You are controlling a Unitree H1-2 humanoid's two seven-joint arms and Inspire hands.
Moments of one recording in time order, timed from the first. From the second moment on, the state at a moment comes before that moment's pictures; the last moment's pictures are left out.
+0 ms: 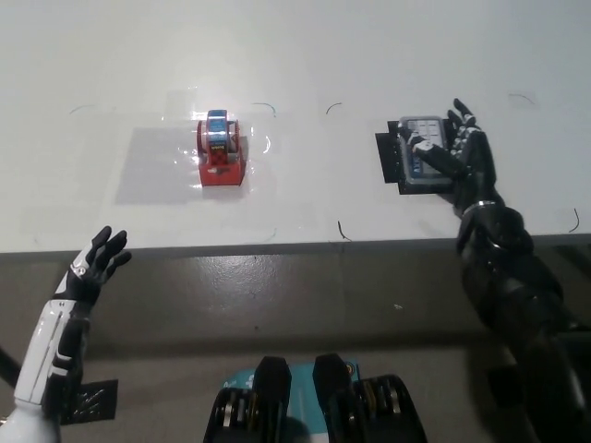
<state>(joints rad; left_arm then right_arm) 0.02 0.26 0.05 -0.24 -0.07 -0.40 -0.13 -1.03 -0.07 -0.21 1.42 0.15 -0.39 -0.07</state>
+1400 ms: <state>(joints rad) 0.00 0.27 0.06 -0.27 -0.09 -0.37 -0.13 -1.06 0.15 -0.31 1.41 0.26 -0.40 -0.04</state>
